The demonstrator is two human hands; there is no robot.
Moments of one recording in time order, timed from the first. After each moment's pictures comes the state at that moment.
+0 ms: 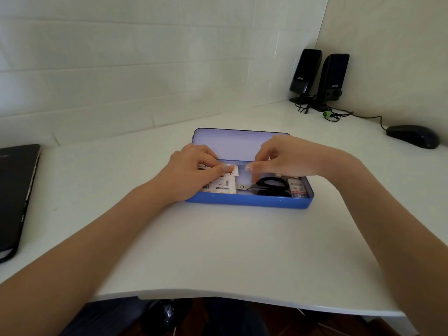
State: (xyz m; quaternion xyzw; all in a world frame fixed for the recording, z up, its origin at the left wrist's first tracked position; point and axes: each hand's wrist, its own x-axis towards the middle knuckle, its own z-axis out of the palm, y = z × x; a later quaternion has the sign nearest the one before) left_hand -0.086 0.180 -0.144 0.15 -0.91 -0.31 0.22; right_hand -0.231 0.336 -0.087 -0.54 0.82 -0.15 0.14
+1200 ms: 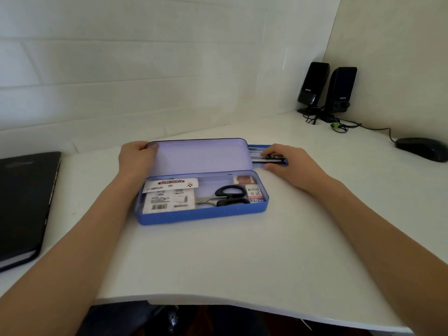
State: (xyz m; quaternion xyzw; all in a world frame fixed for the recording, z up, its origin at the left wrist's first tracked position) left_hand -0.057 0.081 -0.149 0.43 -0.71 -0.40 0.40; right_hand -0.296 0.313 -0.151 -0.51 0.80 -0.30 -0.01
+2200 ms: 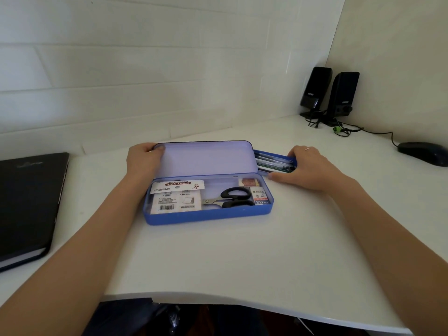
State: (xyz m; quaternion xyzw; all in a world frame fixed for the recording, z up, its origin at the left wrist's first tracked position) left_hand -0.060 0.089 -0.146 0.41 -0.69 -0.41 0.42; right_hand -0.303 0.327 -0.137 -0.42 0.89 -0.15 -0.03
